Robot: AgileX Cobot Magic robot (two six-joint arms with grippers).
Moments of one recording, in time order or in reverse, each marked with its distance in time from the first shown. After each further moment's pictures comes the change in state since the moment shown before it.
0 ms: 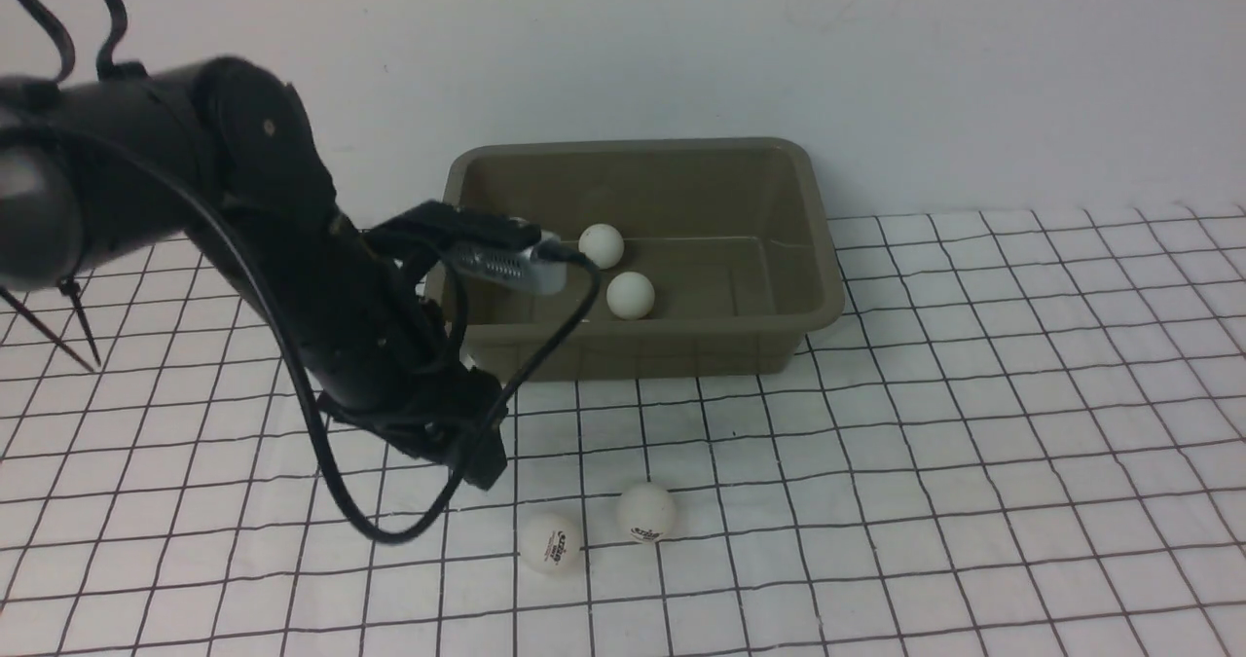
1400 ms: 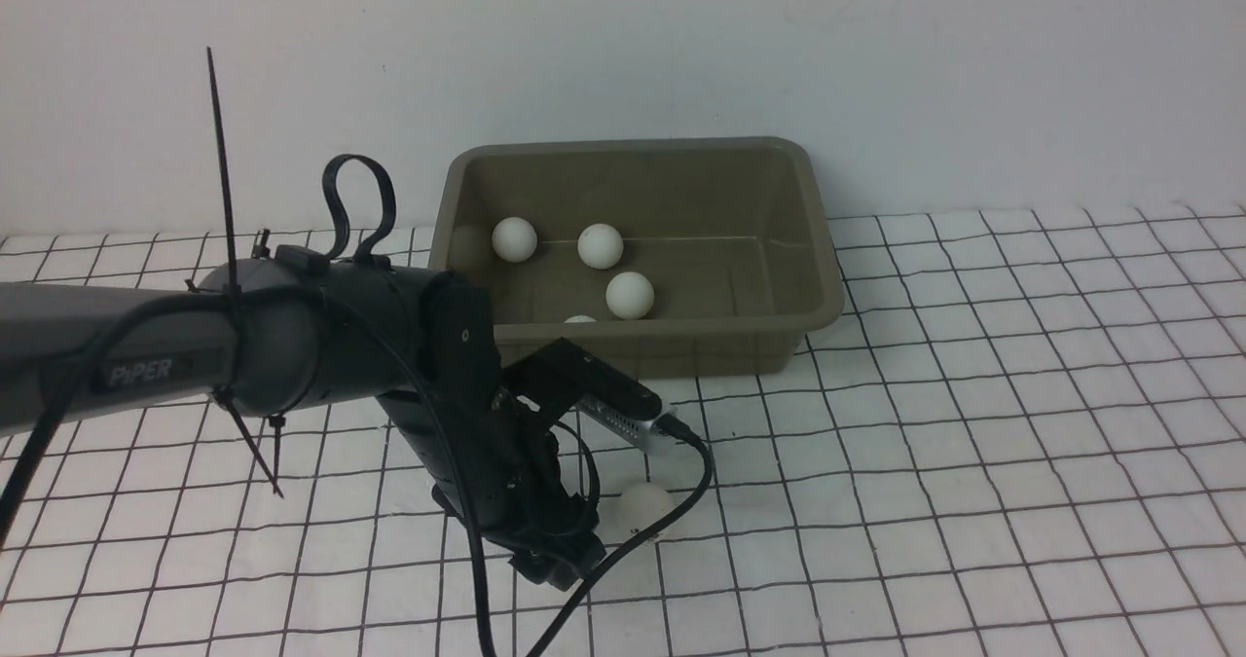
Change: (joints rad) right arm 0.000 0.000 0.000 0.025 0.000 -0.001; left arm -0.207 0.168 0.160 0.081 -0.359 -0.011
